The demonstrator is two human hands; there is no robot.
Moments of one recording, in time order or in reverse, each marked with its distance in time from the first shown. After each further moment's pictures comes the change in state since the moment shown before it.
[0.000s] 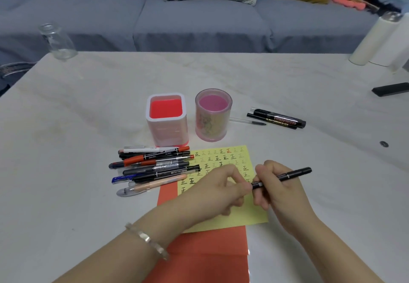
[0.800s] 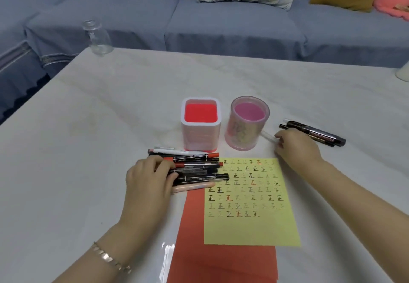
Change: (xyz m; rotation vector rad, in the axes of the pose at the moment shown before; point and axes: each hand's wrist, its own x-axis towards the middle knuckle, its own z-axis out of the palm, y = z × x) left_hand -0.040 -0.090 -0.103 1.065 1.027 0.178; right_hand 0.153 0.020 -0.010 -1.428 -0.003 -0.201
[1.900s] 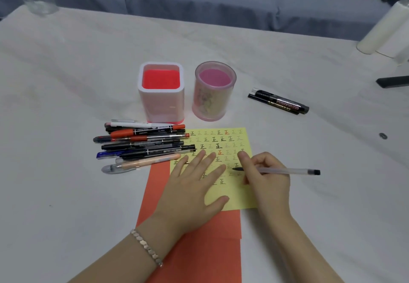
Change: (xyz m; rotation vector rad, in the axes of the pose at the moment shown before) left_hand -0.041 0.093 0.065 -0.143 -0.368 0.390; right_hand -0.141 -0.044 0.008 1.234 0.272 0.388
